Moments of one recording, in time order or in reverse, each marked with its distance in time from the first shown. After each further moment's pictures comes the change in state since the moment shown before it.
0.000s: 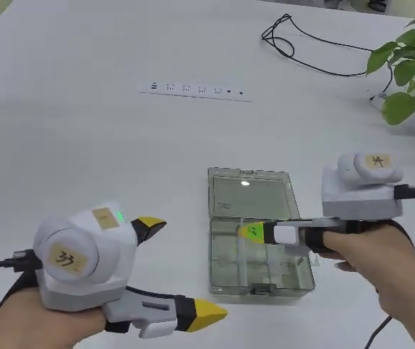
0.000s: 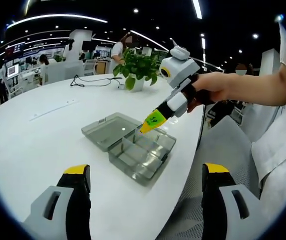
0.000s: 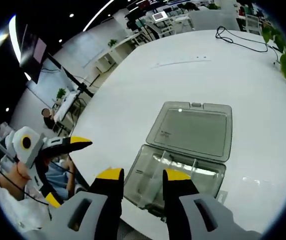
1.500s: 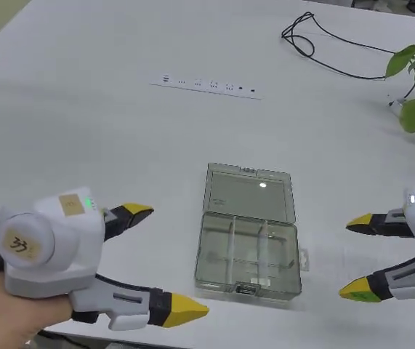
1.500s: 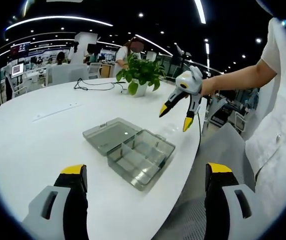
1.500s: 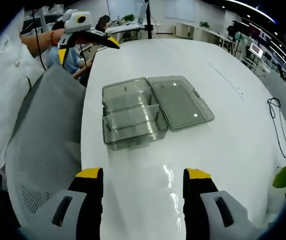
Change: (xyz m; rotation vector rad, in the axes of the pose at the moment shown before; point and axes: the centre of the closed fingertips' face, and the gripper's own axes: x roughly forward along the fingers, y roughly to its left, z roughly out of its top) left arm 0.000 -0.005 0.010 -0.028 -0.039 0.024; right arm -0.079 -0.113 -0.051 -0.917 0.355 0.103
